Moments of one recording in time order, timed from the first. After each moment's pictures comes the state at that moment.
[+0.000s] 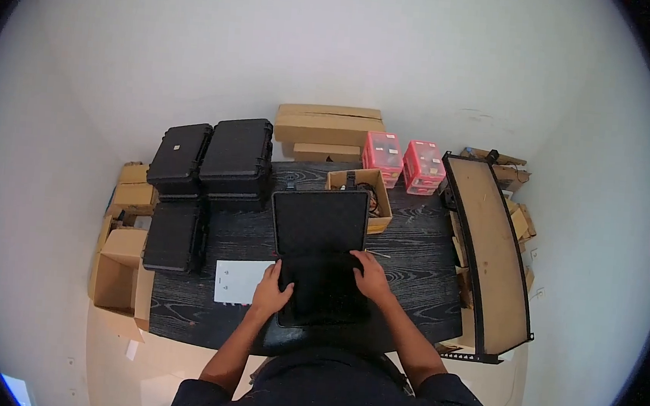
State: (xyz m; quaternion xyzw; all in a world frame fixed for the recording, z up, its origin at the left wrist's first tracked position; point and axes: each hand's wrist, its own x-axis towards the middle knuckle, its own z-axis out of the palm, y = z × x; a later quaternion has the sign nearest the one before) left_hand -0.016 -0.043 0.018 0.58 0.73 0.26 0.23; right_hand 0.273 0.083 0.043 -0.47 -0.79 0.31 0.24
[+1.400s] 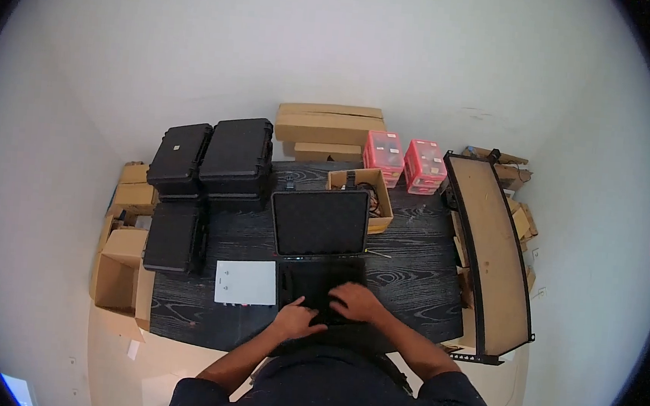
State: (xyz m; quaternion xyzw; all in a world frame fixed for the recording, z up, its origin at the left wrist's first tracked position) left_hand 0.044 -0.071 -0.010 0.81 0.54 0.00 0.24; right_hand 0.277 0.045 -0.005 -0.25 -0.93 0.24 0.14
